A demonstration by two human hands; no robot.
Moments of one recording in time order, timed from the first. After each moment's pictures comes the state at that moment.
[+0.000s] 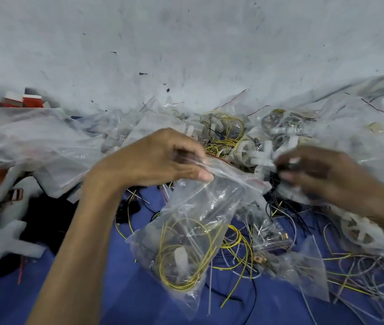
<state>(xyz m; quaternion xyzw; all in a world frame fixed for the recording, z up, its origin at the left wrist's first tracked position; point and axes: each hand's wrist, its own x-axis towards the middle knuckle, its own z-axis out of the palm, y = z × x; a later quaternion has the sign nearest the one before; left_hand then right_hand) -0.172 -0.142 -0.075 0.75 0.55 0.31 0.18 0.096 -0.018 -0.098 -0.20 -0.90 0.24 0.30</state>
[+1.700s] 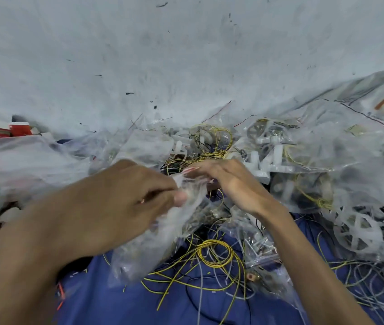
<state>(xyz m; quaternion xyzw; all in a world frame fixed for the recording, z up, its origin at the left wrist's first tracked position) -0.140 -0.182 -0.058 0.75 0.61 0.26 -0.06 -0.004 -0.024 -0.115 -0.23 -0.88 0.31 0.26</state>
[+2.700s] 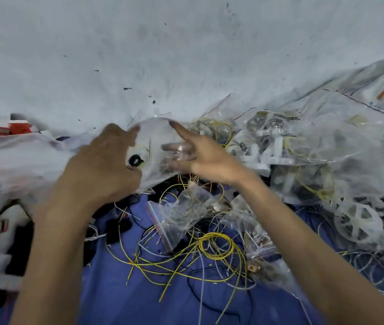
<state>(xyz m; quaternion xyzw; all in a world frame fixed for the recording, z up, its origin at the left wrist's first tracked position) -0.193 -0.142 -0.073 0.56 0.80 0.20 -0.12 -0.051 -0.010 -0.098 -0.18 -0.89 0.33 0.25</state>
